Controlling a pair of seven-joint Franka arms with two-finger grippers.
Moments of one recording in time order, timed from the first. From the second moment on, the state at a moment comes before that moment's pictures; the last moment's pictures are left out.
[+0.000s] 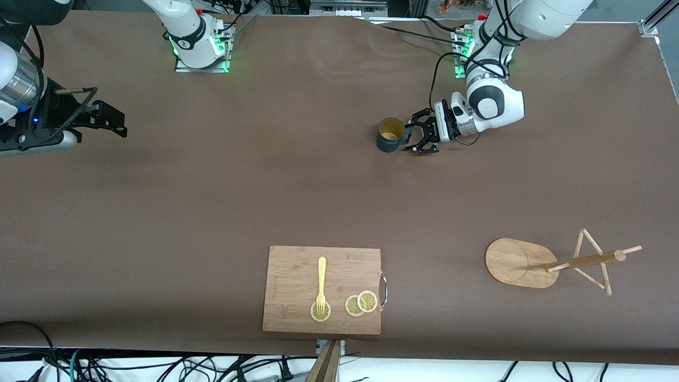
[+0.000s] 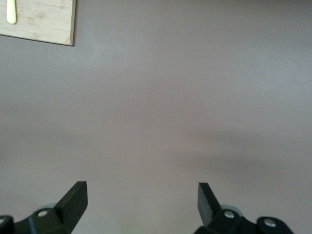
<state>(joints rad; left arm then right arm) 0.06 0.35 -0.43 -2.57 -1.77 2.39 2.59 -0.04 0.04 0.12 -1.61 0.02 1.60 -0.04</state>
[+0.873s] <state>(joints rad) 0.09 0.35 -0.43 -2.54 -1.76 2.40 2.39 0.08 0.04 0.00 -1.62 0.00 1.60 -0.04</state>
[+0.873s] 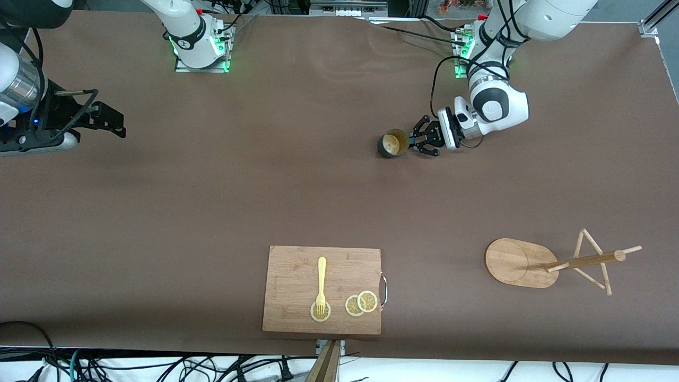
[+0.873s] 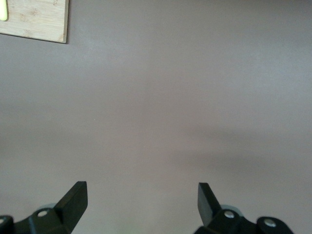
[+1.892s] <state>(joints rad) 0.29 0.10 -0.33 -2.35 -1.13 1.99 1.29 0.08 0.04 0.00 -1.62 0.00 1.60 -0.04</state>
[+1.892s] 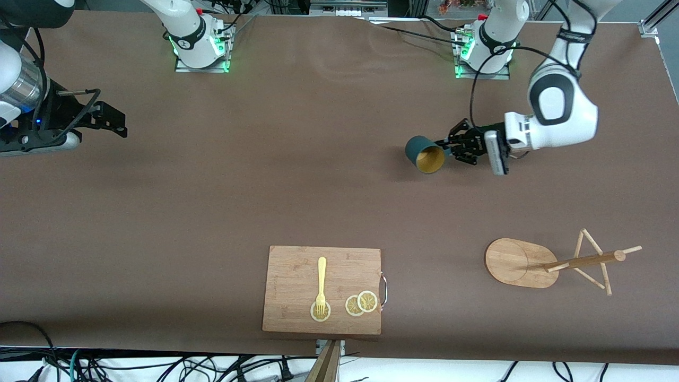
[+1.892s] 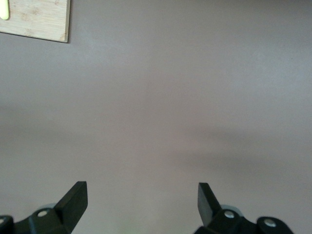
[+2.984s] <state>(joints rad) 0.40 0.35 0.05 -2.01 -1.31 1.46 0.66 0.09 0.04 0.00 -1.61 0.00 1.60 -0.05</state>
